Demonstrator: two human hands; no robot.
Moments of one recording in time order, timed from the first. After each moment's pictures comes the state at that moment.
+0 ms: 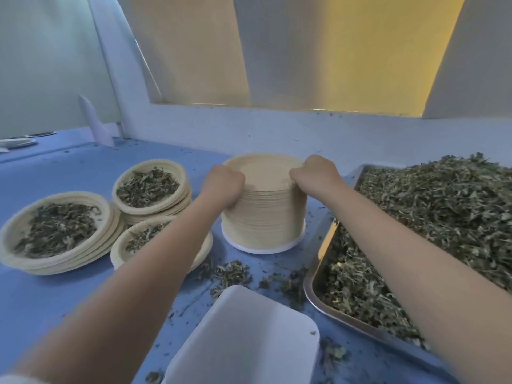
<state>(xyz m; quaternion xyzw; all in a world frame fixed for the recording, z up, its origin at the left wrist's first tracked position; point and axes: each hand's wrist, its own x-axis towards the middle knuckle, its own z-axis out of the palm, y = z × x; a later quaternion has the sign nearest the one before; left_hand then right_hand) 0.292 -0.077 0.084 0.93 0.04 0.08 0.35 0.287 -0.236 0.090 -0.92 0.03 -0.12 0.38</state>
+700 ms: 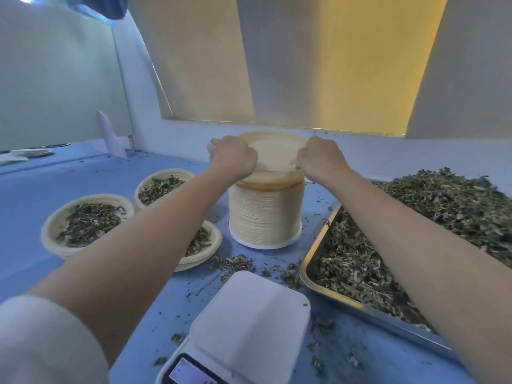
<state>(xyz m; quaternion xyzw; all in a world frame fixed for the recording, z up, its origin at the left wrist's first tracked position) 0.237 -0.083 0.148 0.93 0.02 0.16 0.32 0.228 -0.228 0.147 -0.94 0.01 -0.19 0.28</state>
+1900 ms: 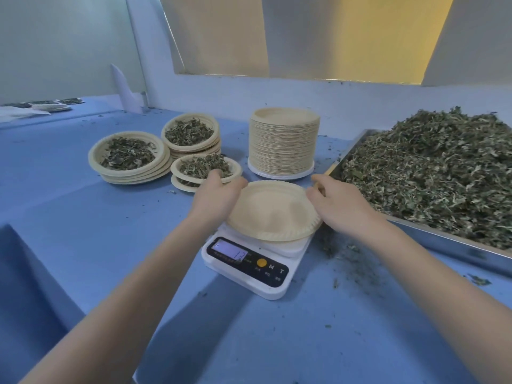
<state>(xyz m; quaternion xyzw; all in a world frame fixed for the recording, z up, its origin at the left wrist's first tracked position) 0.102 -0.015 0.005 0.84 0.05 0.08 0.54 0.088 -0.220 0.008 -0.95 -0.06 -0.11 0.28</state>
